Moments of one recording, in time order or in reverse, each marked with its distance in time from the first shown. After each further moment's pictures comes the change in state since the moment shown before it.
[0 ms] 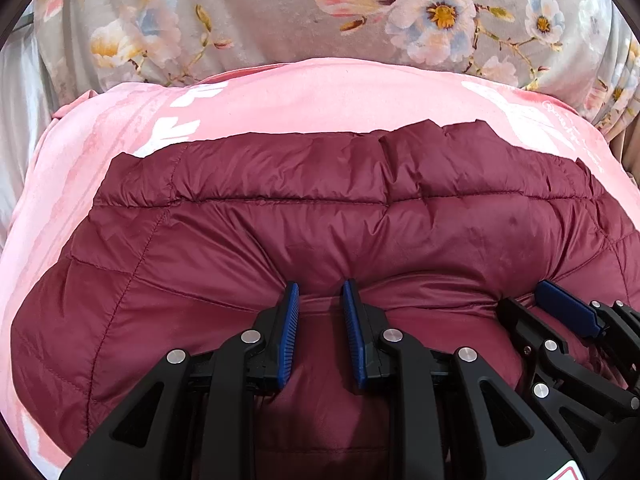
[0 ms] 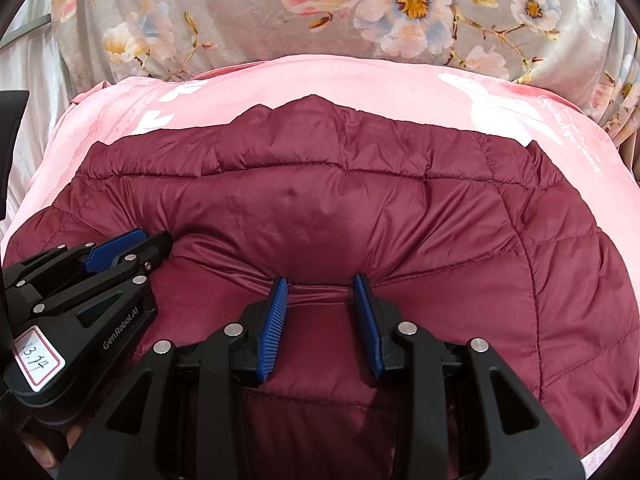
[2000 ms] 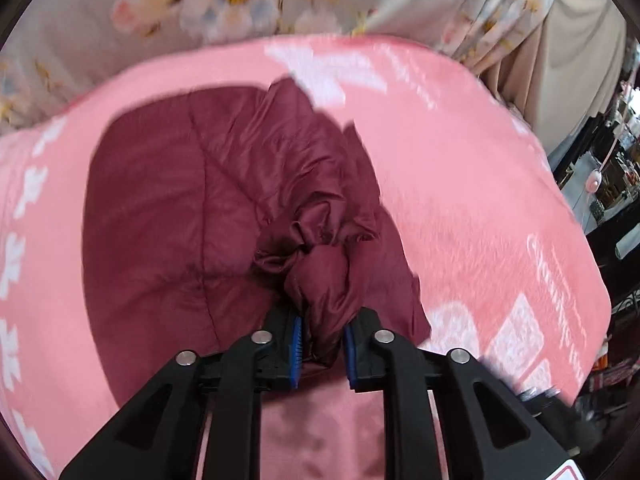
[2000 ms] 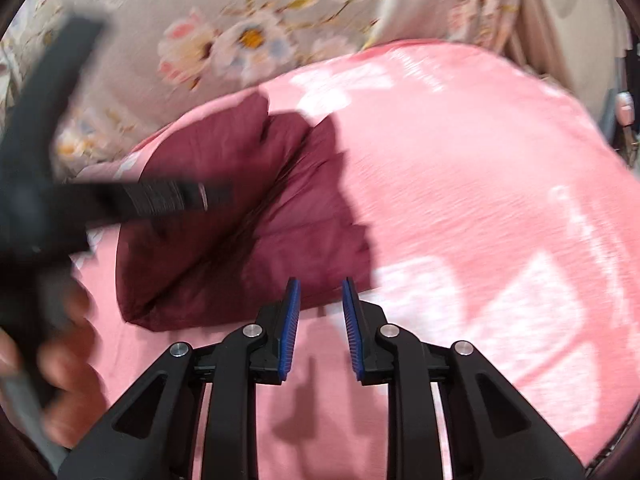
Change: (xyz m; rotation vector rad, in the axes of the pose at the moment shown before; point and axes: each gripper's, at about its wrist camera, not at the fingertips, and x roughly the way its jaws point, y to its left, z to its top) left arm -0.099 -0.205 0.022 0.185 0.238 -0.345; right arm -0.189 -0.149 -0.065 0.360 -0.025 -0.106
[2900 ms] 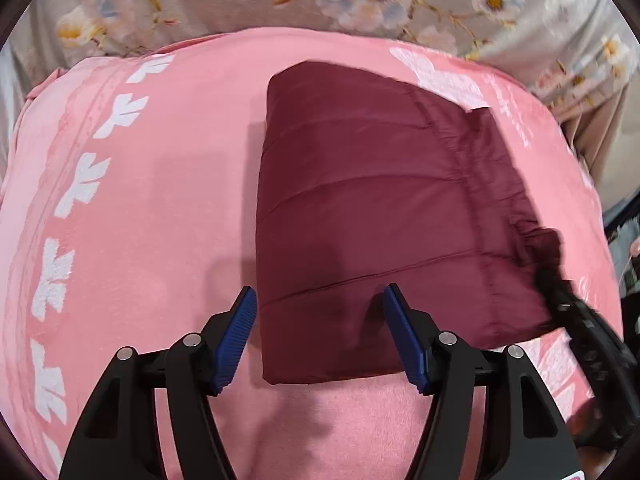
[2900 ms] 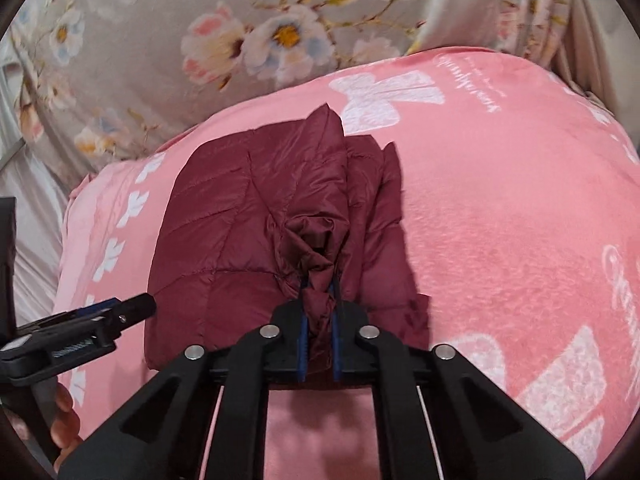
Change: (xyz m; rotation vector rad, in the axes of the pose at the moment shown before) left arm -0.030 0.103 -0.027 -0.214 0.010 0.171; right arm 0.044 0.025 0.047 -0.035 0.049 0.119
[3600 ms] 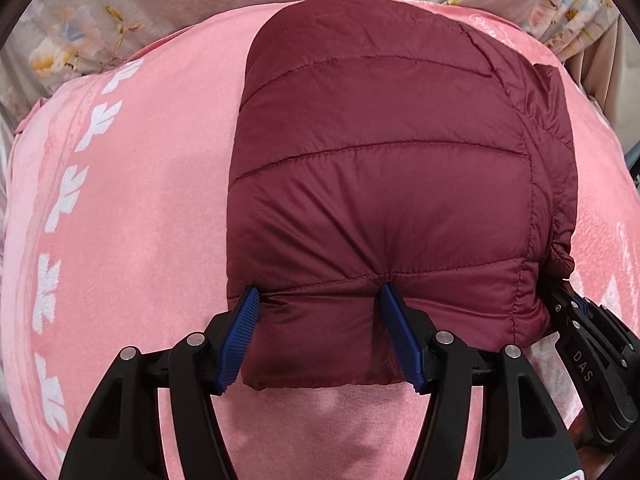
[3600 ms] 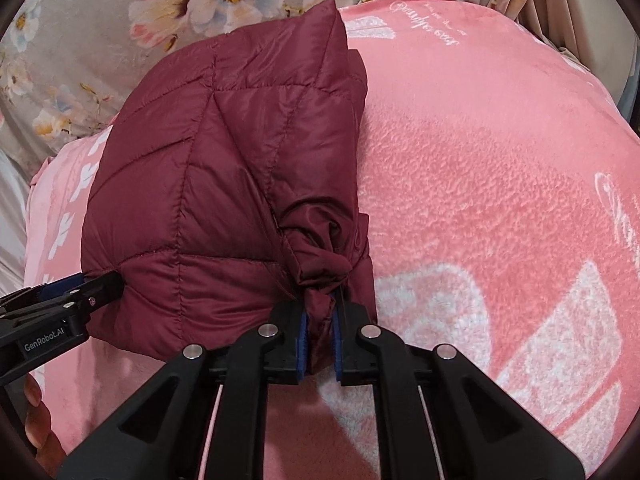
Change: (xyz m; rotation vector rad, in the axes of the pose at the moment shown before) left arm 0.045 -0.038 -0.021 0.134 0.055 0.104; right arm 0.053 -0.039 -0.046 0.029 0.130 -0.078
